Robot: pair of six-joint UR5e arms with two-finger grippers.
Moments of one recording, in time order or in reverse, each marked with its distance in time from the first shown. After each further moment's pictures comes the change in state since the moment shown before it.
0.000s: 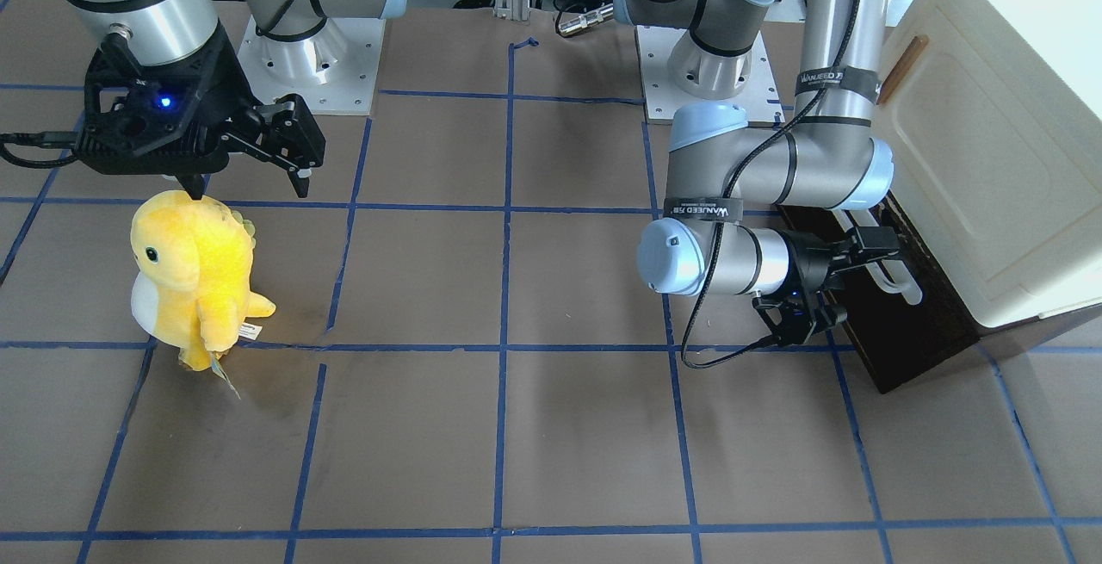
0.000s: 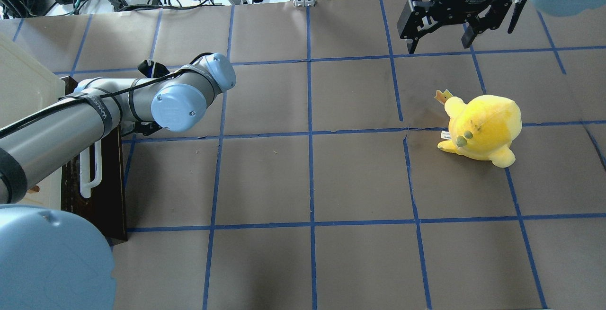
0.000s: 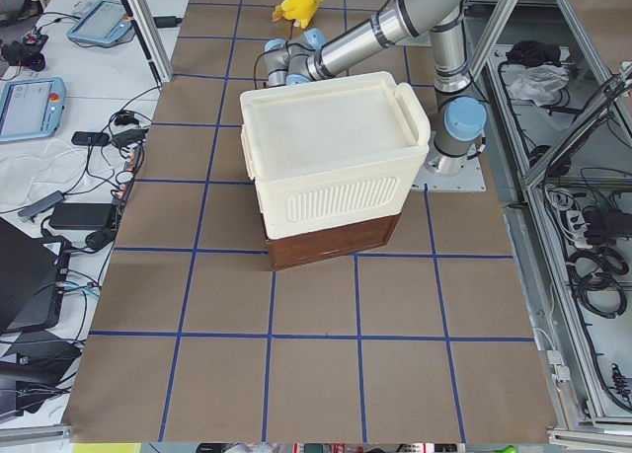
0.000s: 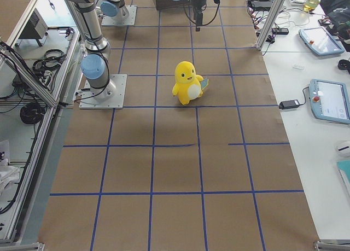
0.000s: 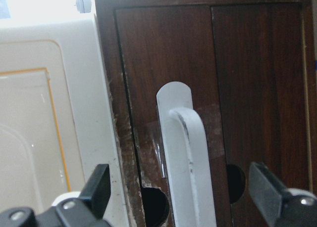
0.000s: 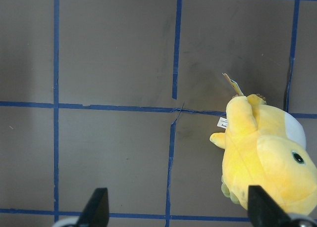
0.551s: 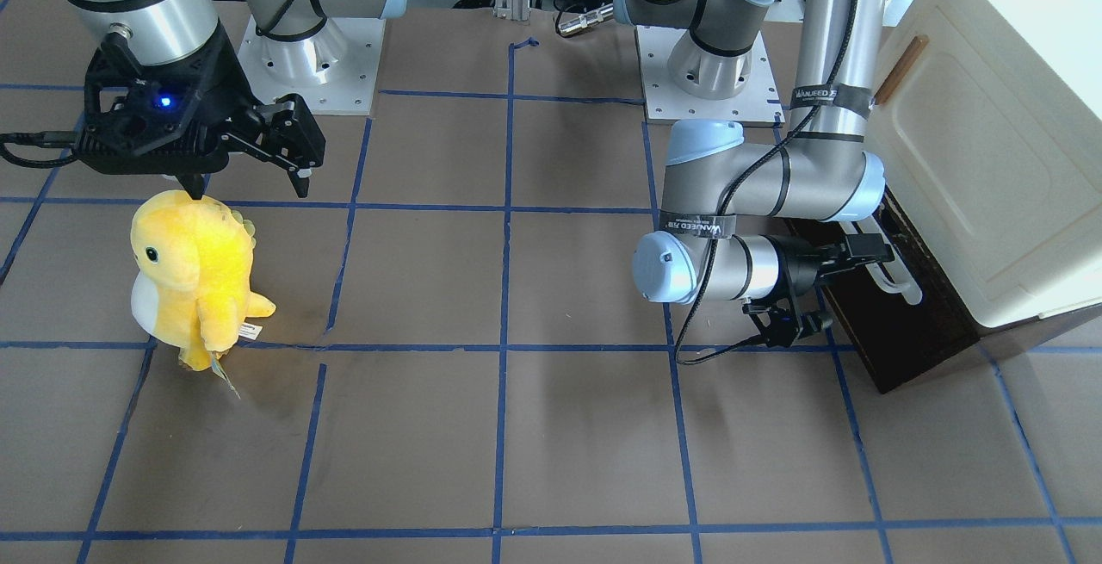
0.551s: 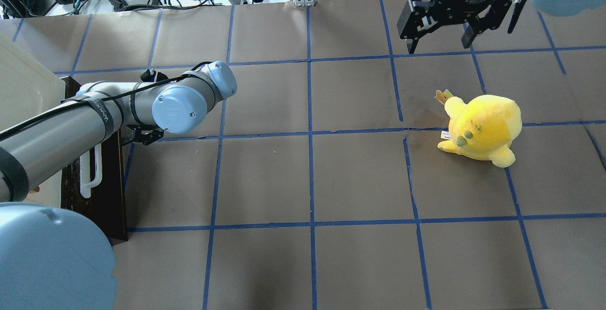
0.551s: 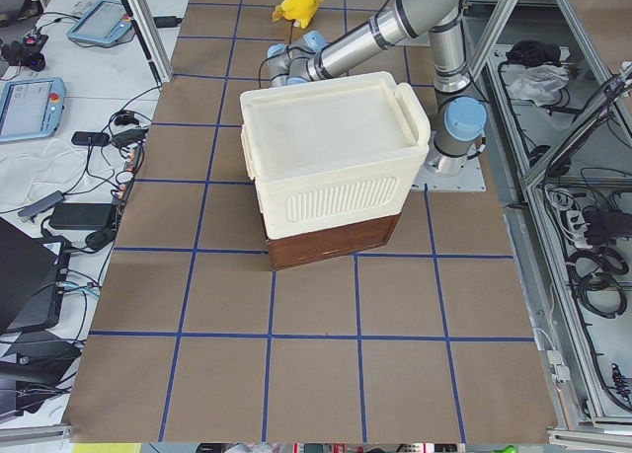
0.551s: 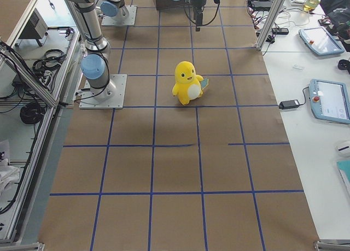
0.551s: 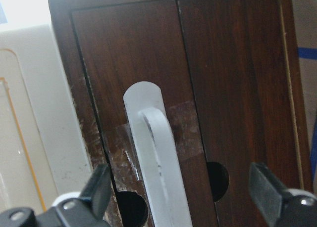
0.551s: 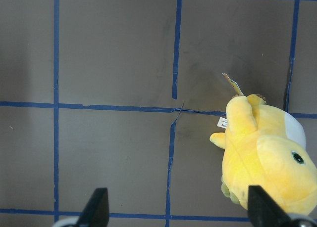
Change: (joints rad) left arm 0.001 0.001 -0.015 -0.073 0.000 -0.014; right arm 0.000 0.000 0.000 0.000 0.000 0.000
